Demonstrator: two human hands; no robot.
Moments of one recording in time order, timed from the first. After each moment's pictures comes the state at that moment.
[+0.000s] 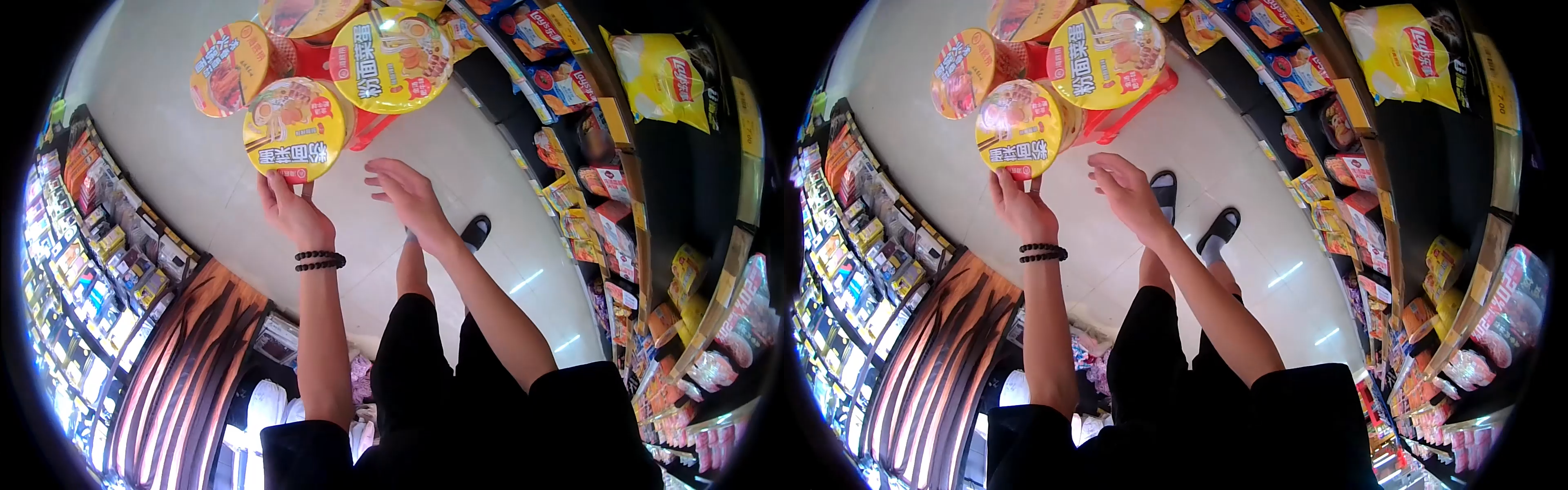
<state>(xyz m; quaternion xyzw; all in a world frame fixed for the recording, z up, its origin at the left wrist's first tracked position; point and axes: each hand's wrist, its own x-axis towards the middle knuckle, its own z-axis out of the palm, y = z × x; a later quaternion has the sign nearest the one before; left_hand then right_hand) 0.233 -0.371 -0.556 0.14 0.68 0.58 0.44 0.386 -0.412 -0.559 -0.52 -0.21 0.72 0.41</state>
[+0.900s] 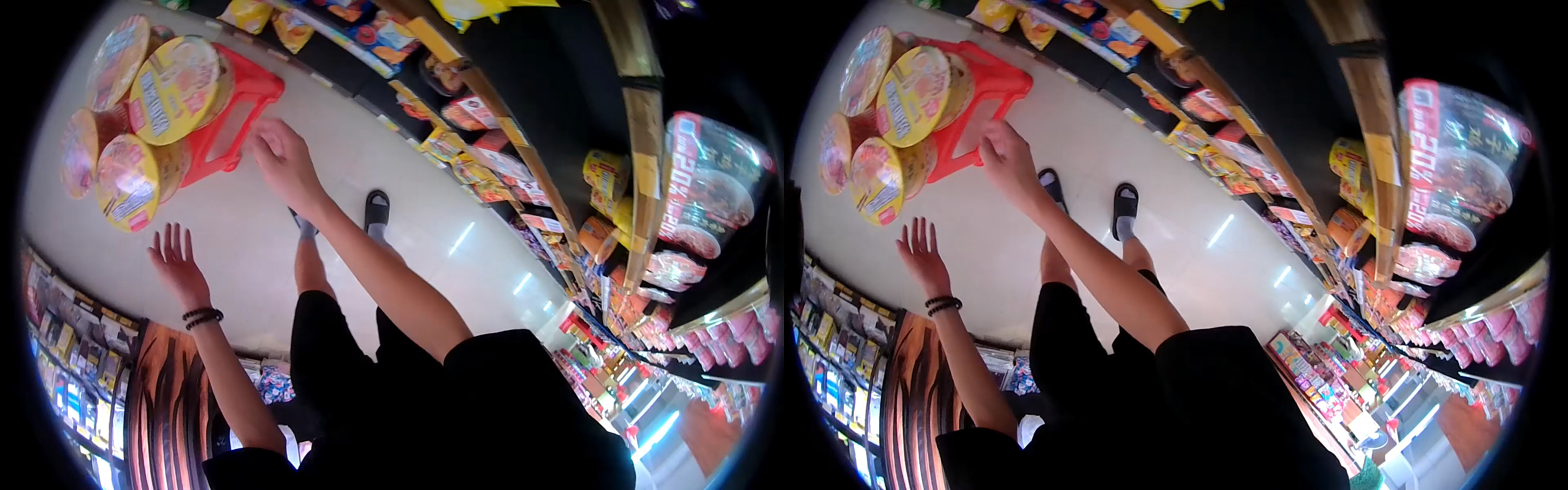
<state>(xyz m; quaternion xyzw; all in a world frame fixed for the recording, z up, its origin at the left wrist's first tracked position) 0.227 -0.432 -0.569 0.13 0.66 0.47 0.57 0.466 -0.419 -0.570 -0.58 -0.22 0.55 0.55</state>
